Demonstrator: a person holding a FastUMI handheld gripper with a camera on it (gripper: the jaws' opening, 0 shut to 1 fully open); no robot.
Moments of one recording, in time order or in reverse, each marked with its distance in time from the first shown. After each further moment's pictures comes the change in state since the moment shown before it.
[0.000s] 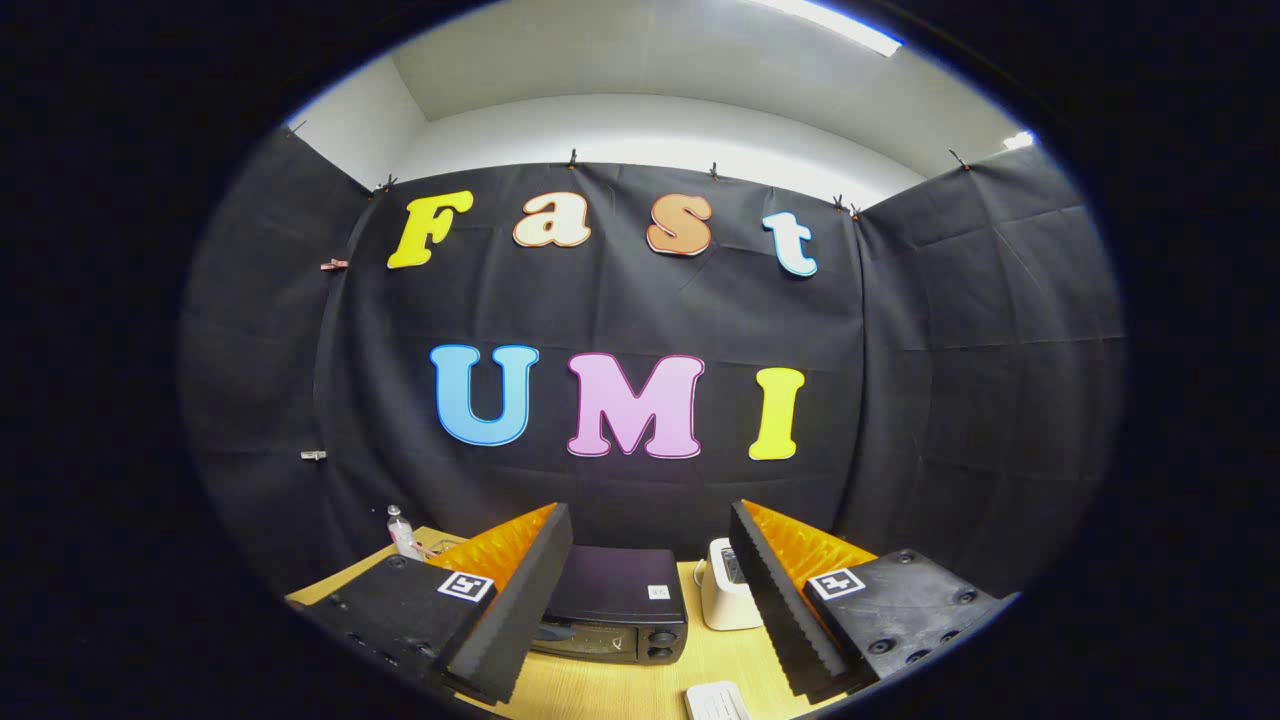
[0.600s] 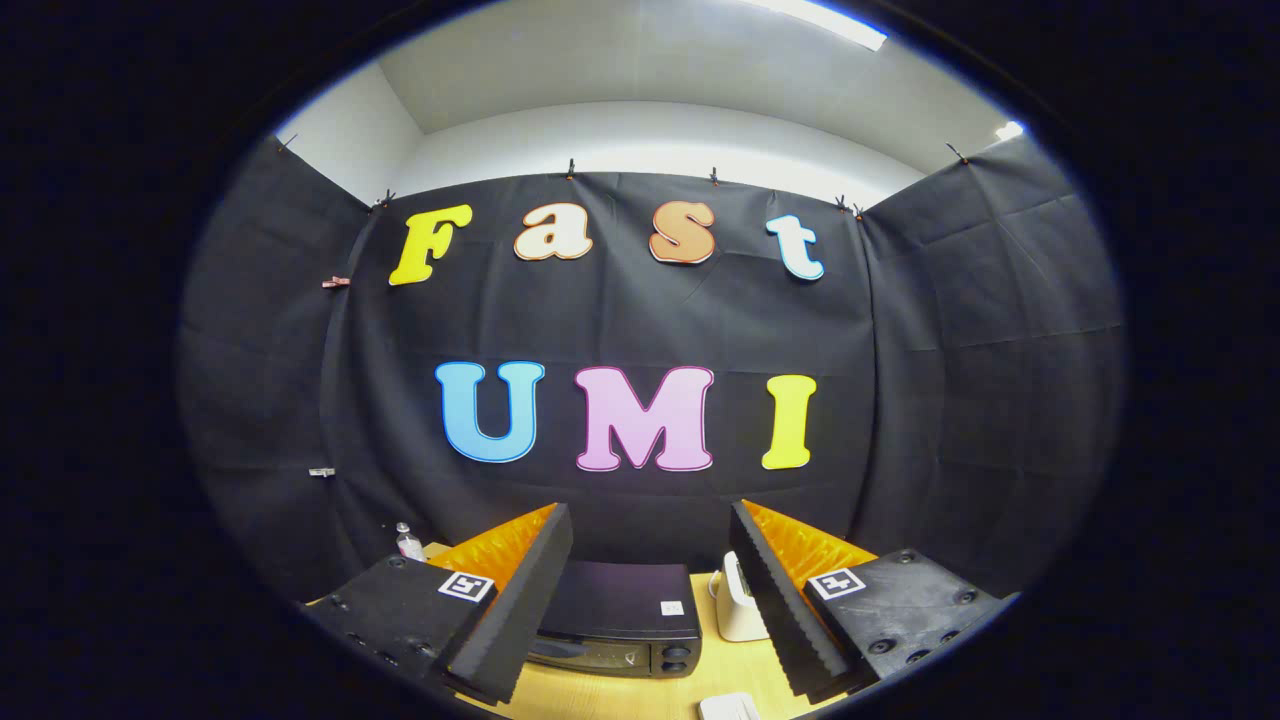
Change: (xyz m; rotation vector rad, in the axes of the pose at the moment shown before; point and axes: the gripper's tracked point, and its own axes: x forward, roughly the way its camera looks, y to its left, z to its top) arm 0.015 -0.008 0.010 0.033 -0.035 0.018
